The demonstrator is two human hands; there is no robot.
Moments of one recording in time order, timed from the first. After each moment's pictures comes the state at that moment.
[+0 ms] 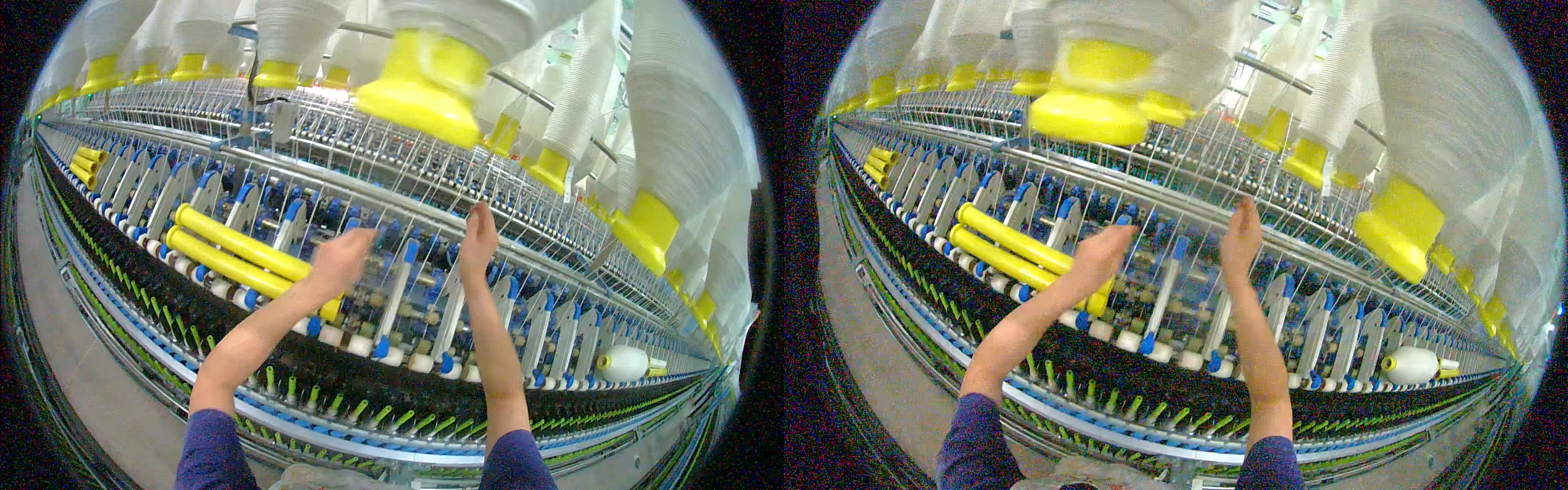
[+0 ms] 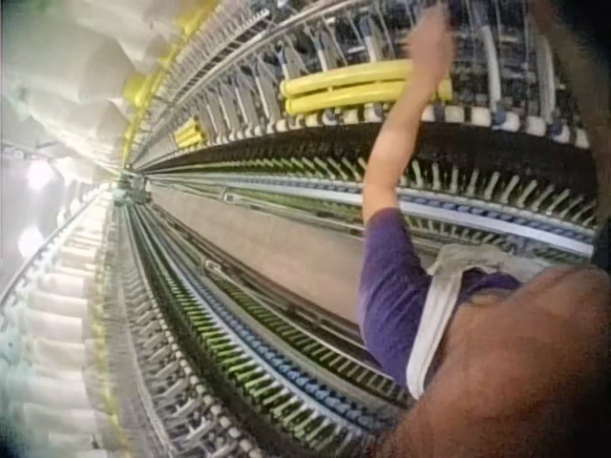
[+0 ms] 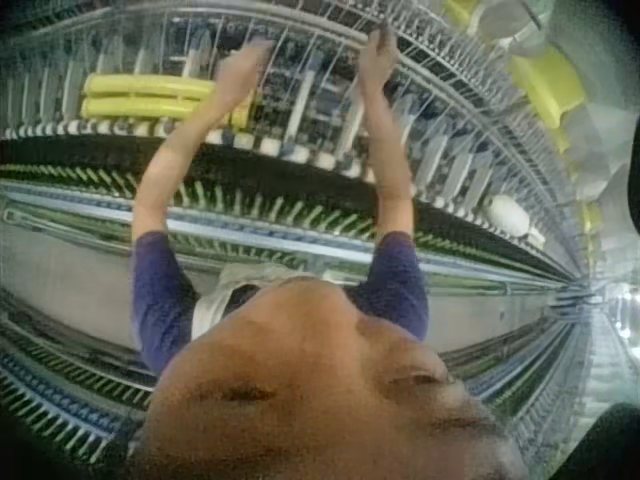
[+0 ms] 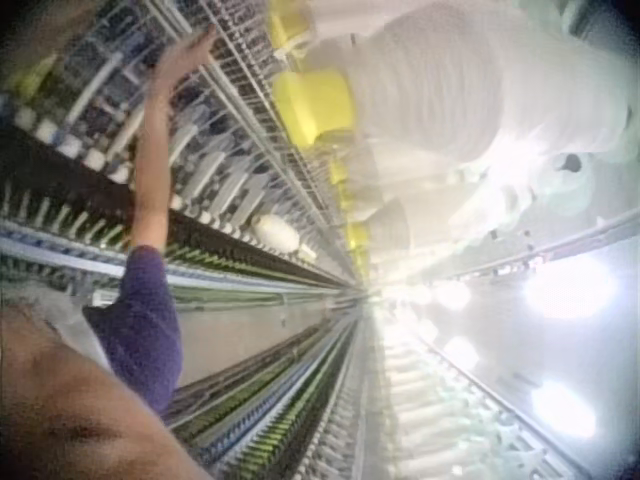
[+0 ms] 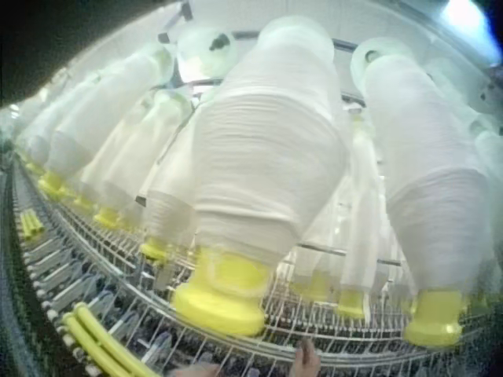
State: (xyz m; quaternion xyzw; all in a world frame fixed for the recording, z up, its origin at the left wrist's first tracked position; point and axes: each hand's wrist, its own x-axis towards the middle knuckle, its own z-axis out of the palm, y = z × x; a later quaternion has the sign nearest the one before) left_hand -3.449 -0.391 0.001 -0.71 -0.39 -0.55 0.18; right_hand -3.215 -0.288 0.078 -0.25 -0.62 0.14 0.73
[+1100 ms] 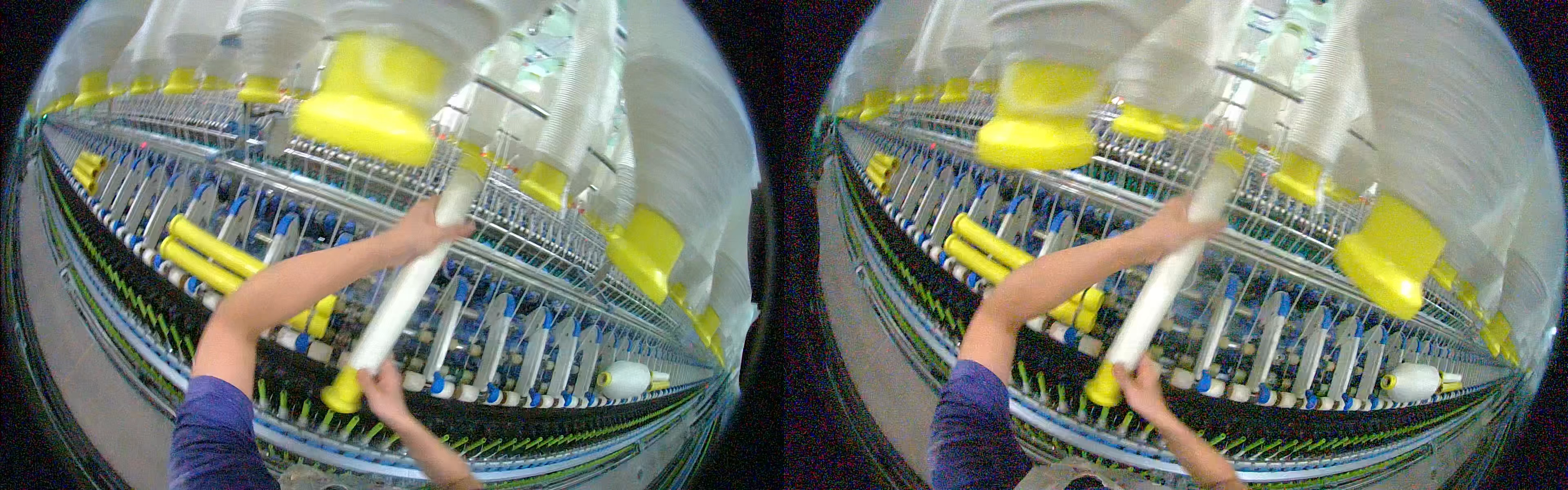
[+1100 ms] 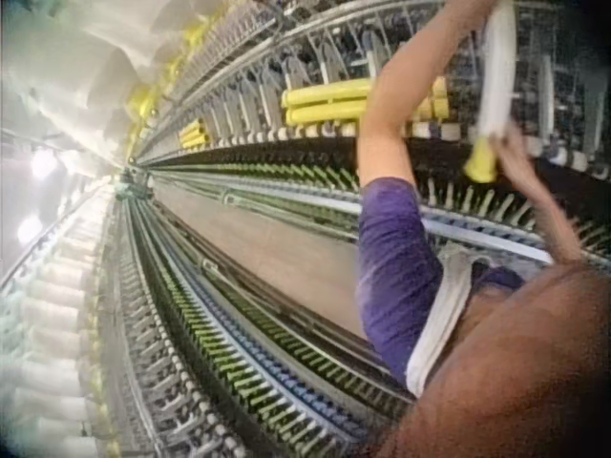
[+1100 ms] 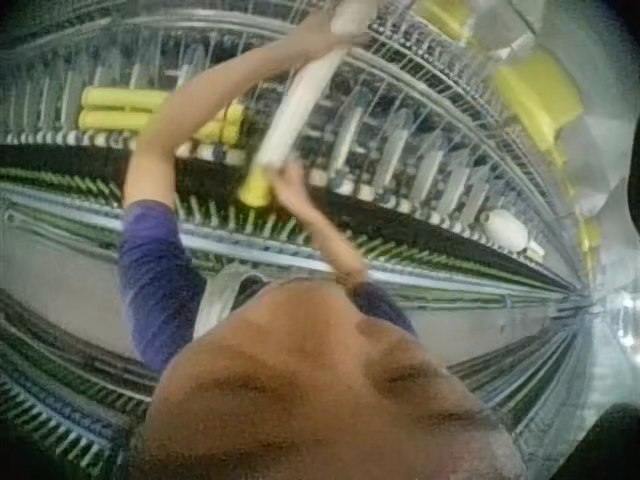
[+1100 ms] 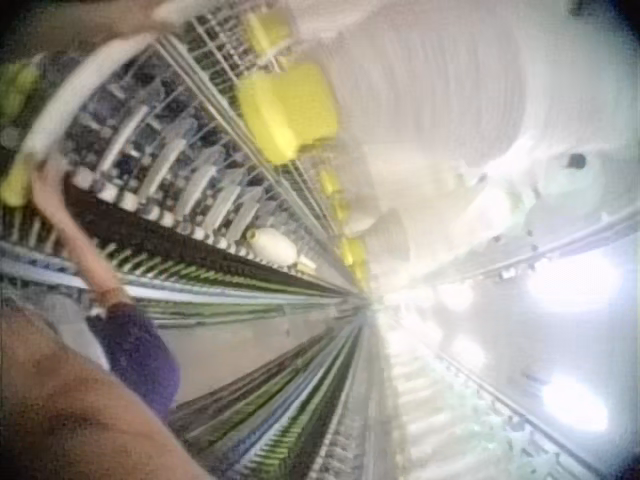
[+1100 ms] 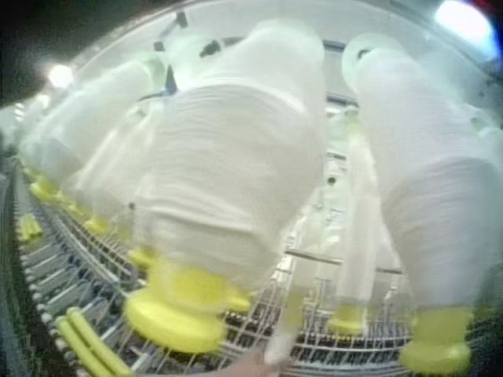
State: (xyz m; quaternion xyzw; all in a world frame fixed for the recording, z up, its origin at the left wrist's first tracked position) left_hand -3.351 -0.356 0.132 -0.69 -0.33 -0.54 -0.35; right_hand -3.229 -0.458 -0.095 -0.30 -0.79 0.36 0.41
